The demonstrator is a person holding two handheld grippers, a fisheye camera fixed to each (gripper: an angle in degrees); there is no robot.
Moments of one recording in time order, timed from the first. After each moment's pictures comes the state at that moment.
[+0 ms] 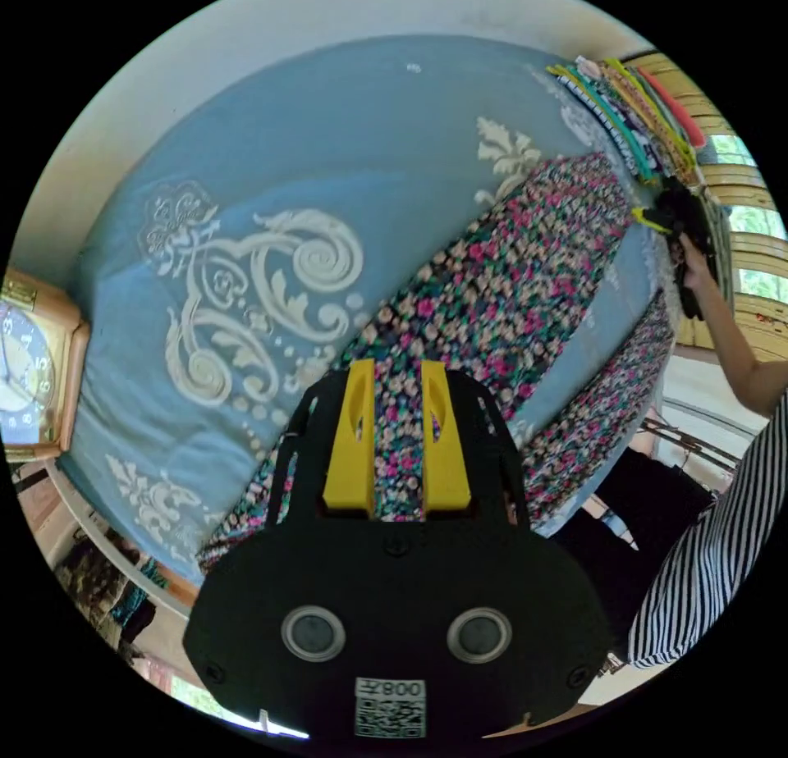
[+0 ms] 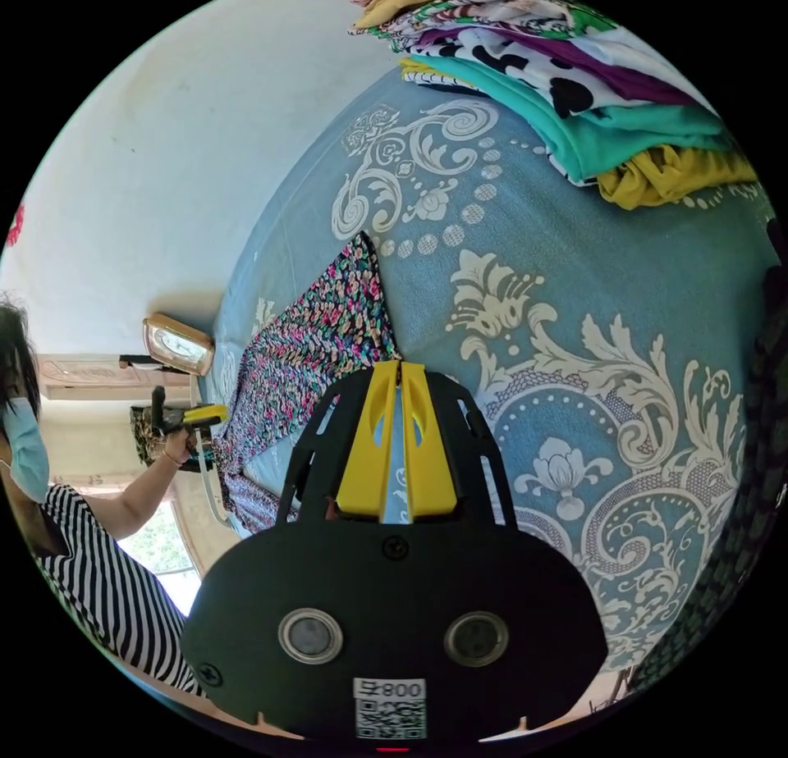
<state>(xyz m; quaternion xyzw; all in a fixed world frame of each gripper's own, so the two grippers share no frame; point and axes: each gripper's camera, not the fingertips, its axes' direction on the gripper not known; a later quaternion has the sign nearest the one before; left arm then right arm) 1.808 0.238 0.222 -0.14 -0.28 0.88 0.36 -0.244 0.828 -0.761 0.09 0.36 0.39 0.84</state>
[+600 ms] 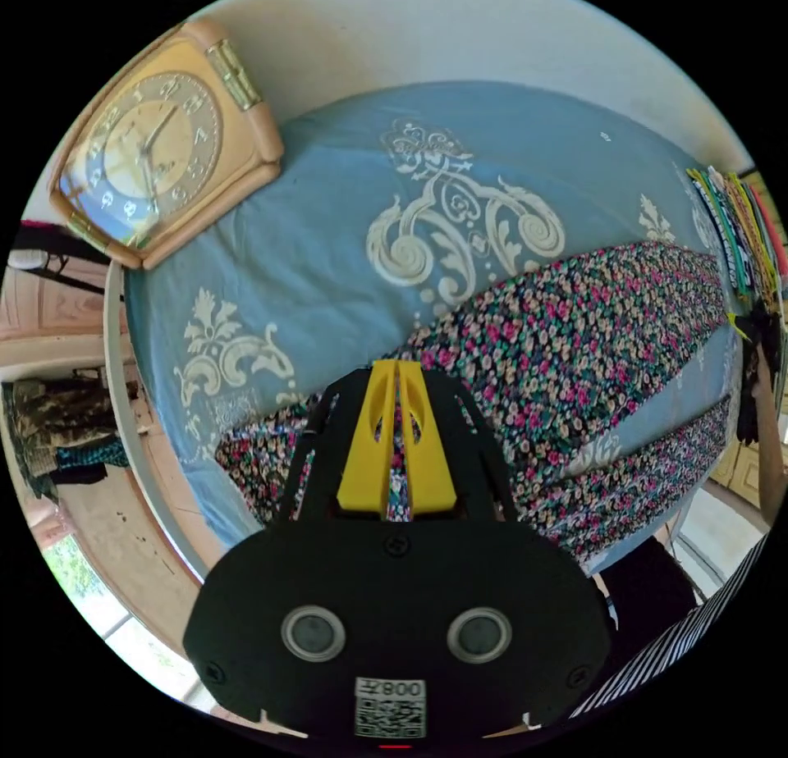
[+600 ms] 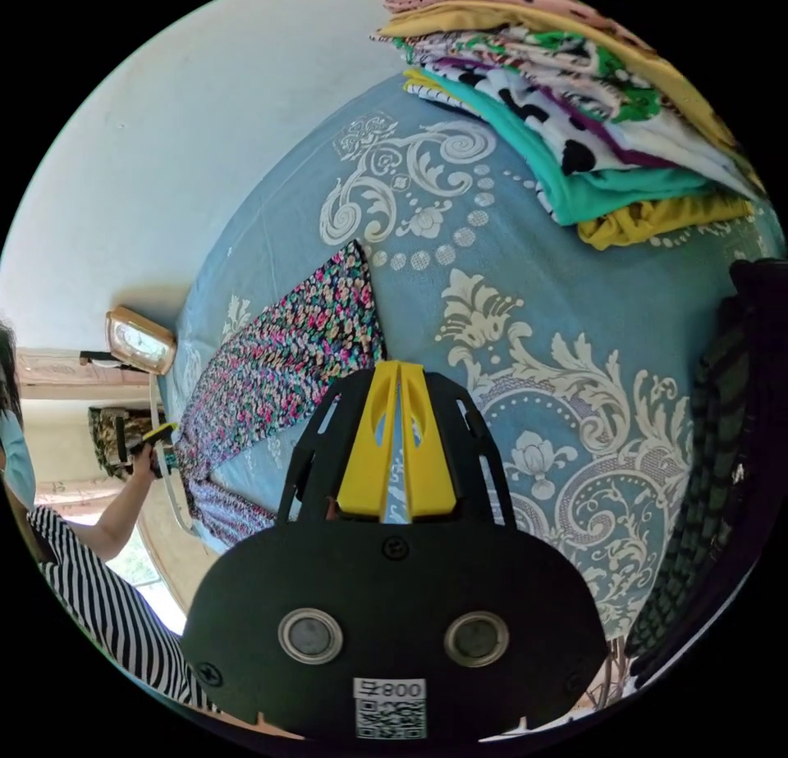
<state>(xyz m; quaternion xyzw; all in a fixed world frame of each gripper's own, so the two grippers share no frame) 1.805 0.075 -0.006 0.00 -0.29 0.79 0.54 -0.243 0.791 -0.676 0.06 0.44 0.39 0.81</state>
